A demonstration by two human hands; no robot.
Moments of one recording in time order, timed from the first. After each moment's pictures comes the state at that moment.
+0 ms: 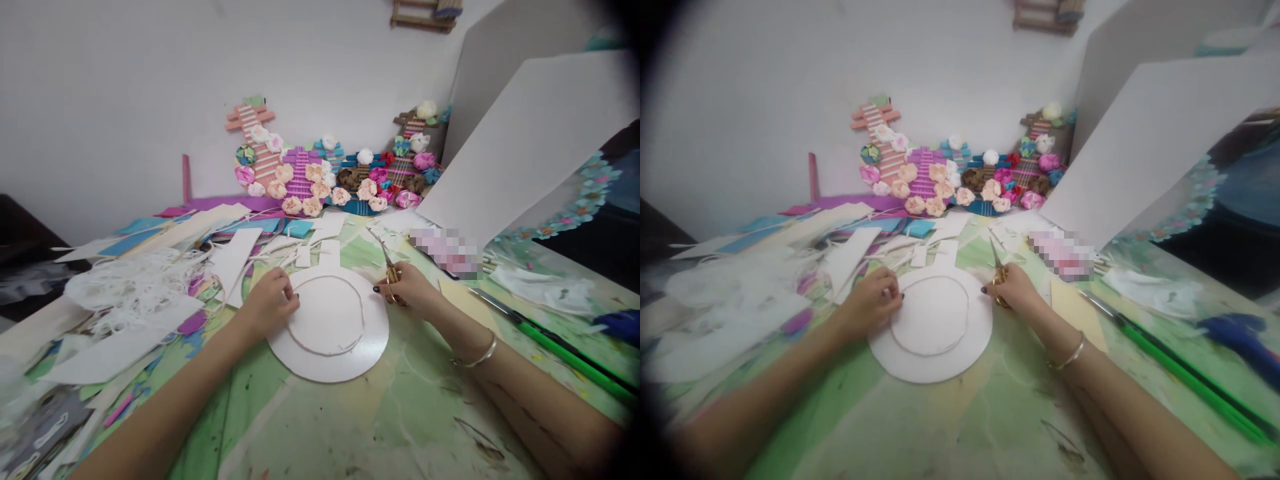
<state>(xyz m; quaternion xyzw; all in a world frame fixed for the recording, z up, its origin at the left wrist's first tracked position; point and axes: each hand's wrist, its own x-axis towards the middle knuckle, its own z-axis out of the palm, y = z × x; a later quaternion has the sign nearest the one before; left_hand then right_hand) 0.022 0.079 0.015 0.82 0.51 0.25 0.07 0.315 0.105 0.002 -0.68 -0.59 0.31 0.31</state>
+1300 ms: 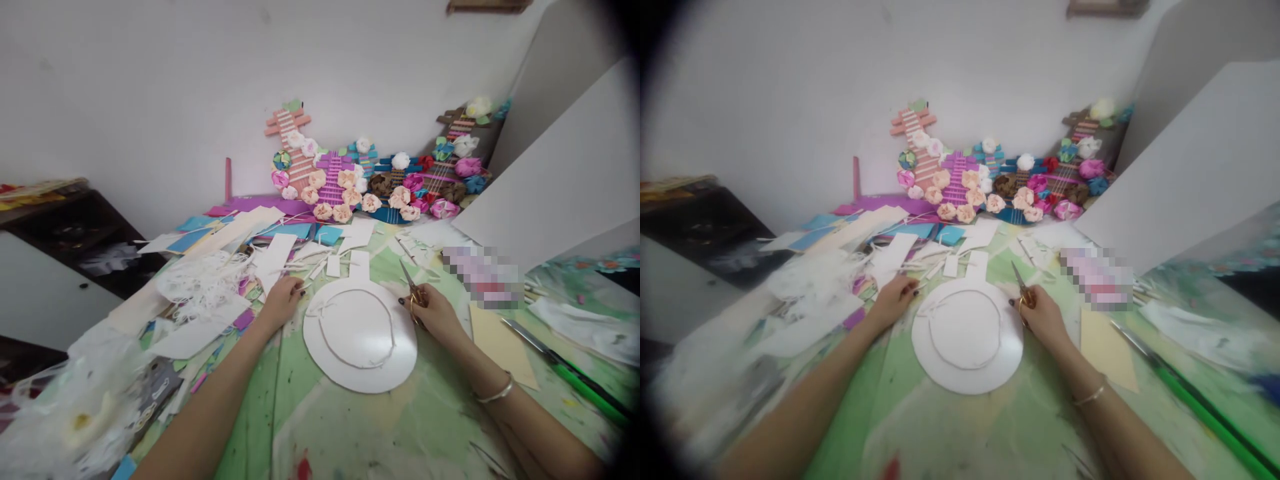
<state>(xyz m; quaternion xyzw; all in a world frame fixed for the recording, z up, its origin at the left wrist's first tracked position) -0.030 0.099 0.000 0.75 0.60 0.27 0.09 0.311 0.099 0.000 -0.66 -0.63 0.25 0.32</state>
